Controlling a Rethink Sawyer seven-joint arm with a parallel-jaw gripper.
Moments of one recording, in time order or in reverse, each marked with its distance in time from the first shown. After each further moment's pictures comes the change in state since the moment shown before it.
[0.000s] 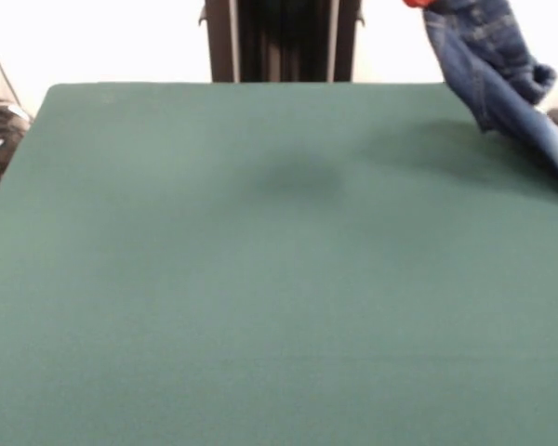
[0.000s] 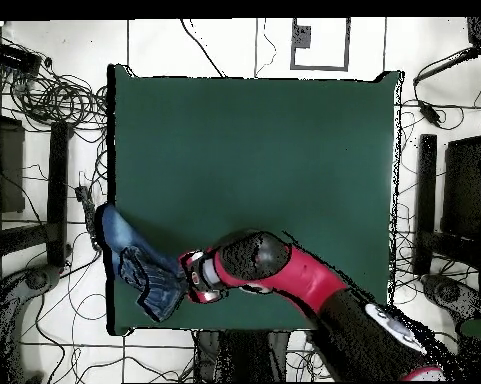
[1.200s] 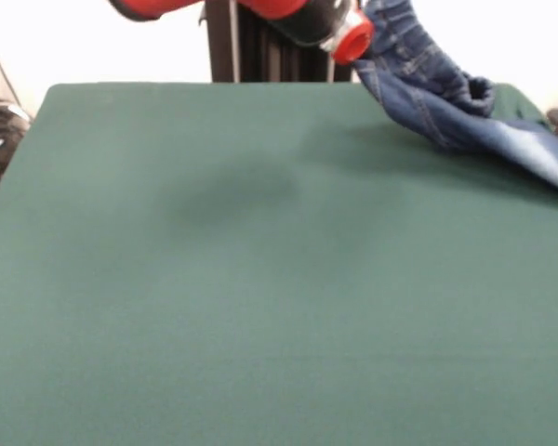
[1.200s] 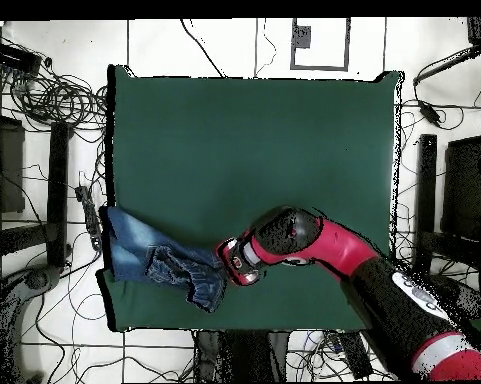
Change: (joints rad) arm -0.093 0.209 0.009 -0.270 -0.302 0.190 -0.024
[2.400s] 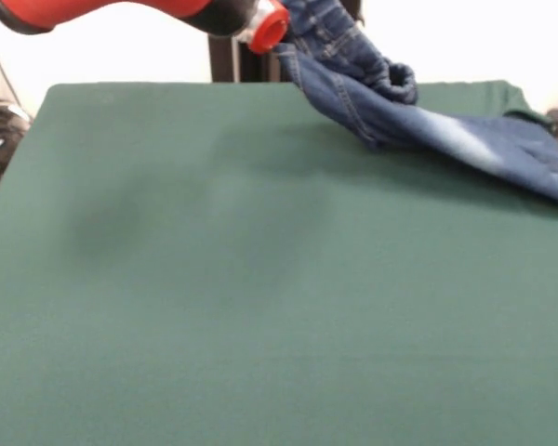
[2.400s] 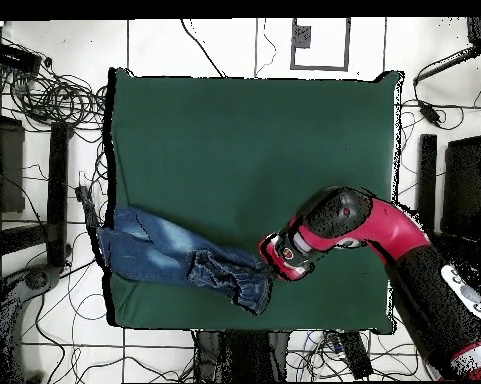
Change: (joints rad) arm -0.168 0.039 0.141 -0.192 -0.212 0.384 -0.002
